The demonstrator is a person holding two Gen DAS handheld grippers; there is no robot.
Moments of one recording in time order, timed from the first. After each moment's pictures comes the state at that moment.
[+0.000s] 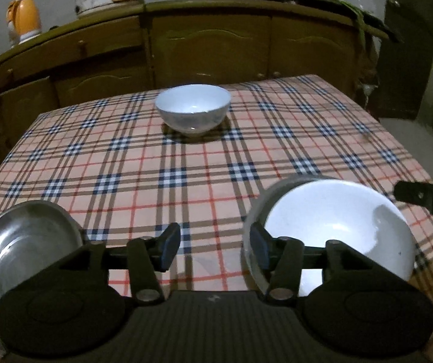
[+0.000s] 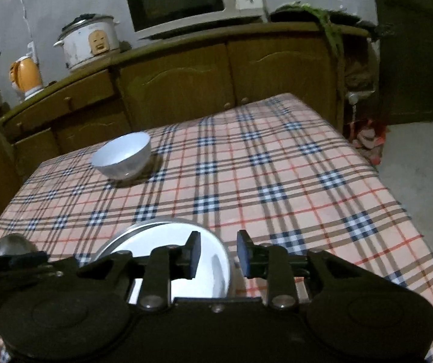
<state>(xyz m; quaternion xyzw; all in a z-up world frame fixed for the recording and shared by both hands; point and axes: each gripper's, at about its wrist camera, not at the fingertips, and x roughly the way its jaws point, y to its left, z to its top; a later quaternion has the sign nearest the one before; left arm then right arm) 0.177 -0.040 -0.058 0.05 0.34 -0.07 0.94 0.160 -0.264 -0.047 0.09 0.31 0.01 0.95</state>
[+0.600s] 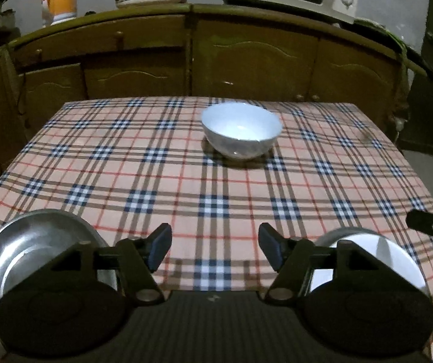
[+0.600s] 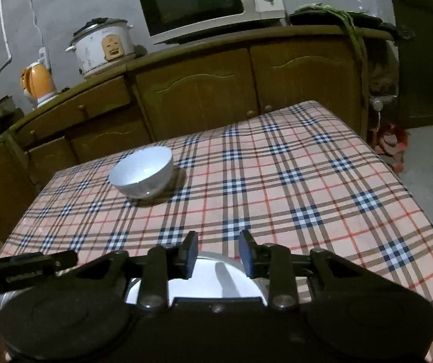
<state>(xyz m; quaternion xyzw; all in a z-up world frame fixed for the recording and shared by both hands) 0.217 -0.003 -0.039 -0.01 0.34 -0.02 0.94 0.201 -0.246 -0.037 0.11 0.31 0.05 0.94</state>
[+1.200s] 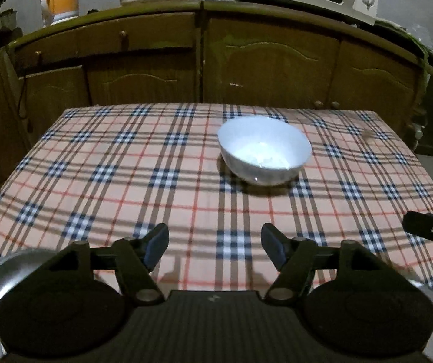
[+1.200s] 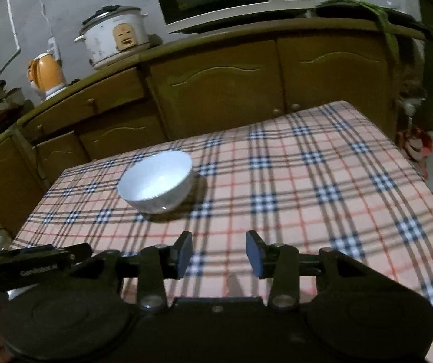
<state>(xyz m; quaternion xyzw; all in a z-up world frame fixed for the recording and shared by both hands) 0.276 0.008 -0.037 0.00 0.34 0.00 0.94 0.271 -0.216 -0.034 0.10 0.32 0.09 0.94</state>
